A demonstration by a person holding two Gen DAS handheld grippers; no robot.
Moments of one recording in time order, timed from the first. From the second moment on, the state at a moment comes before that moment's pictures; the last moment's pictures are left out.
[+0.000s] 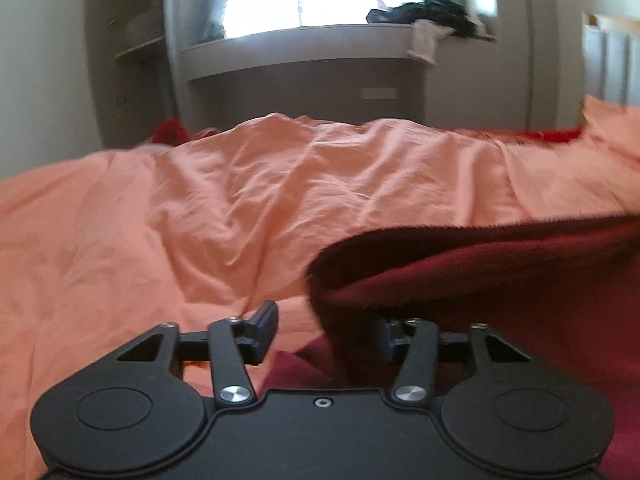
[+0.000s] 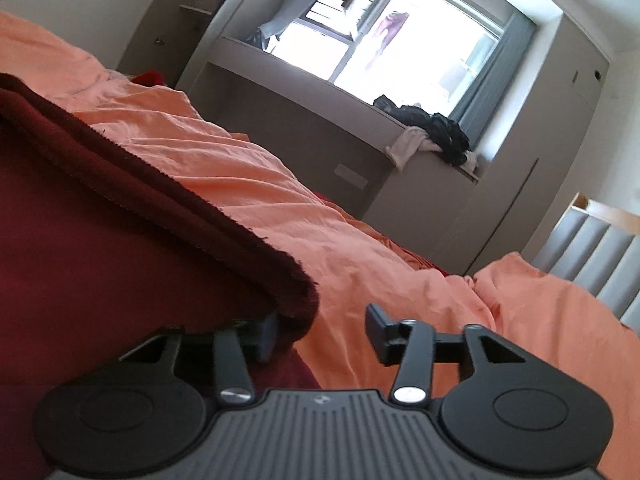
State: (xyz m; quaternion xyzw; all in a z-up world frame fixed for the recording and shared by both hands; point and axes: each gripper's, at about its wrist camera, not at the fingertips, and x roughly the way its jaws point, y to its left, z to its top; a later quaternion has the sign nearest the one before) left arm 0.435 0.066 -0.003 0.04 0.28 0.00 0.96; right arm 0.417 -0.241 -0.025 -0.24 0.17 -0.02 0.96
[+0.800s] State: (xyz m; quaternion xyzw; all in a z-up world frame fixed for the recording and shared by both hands) left arm 0.490 0.095 -0.013 -0.03 0.33 0.05 0.94; right arm 0.439 -0.299 -0.021 -0.07 0.19 -0.06 0.98
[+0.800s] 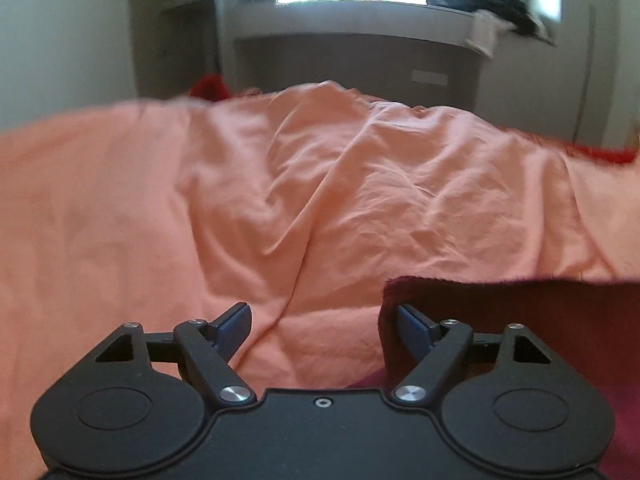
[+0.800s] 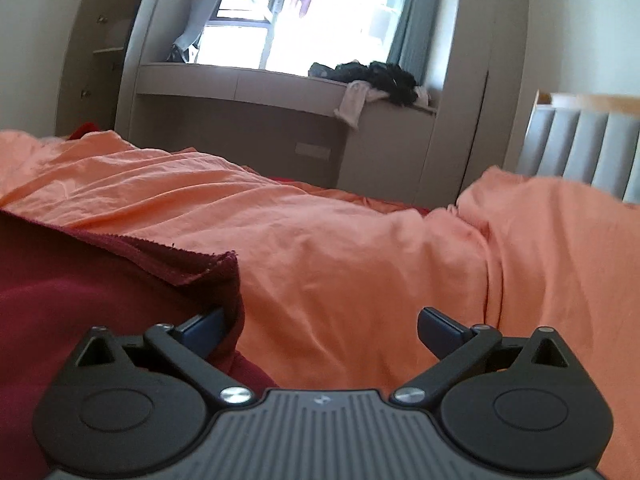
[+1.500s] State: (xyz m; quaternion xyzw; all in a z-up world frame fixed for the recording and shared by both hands) left arm 0.440 0.087 0.003 0.02 0.31 0.02 0.95; right arm 0.462 -0.336 -0.030 0.01 0.21 -0.09 0.97
